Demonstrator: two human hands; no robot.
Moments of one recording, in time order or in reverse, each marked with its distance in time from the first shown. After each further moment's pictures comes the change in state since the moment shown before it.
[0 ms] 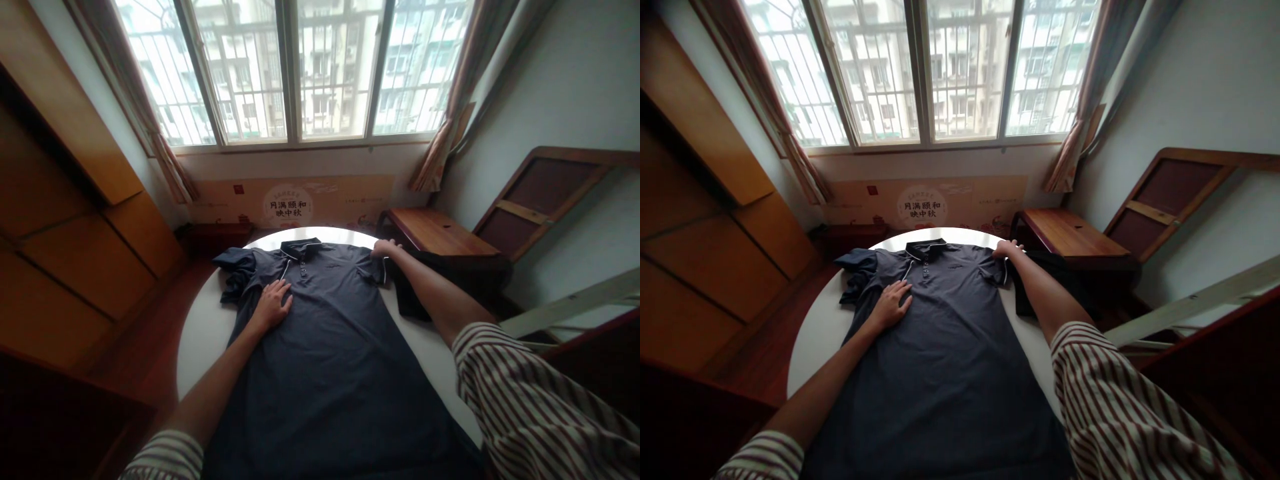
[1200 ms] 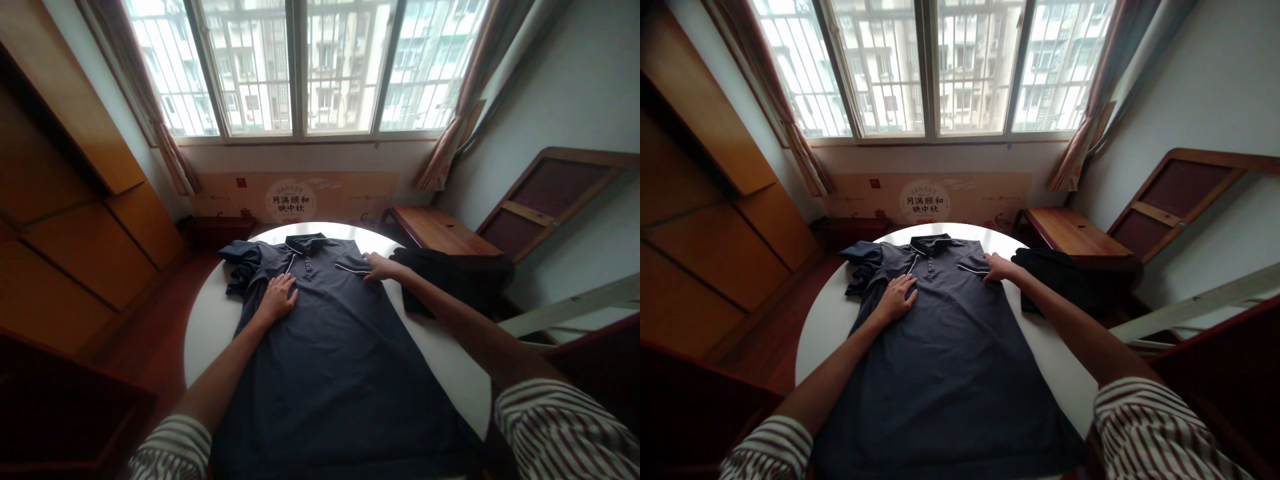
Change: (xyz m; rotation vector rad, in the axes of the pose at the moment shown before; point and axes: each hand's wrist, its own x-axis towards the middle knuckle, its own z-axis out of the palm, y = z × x) left_hand 0.000 0.003 -0.002 -0.015 -0.009 -0.019; right_hand -0.074 -0.024 0.027 -0.019 -0.102 -0.330
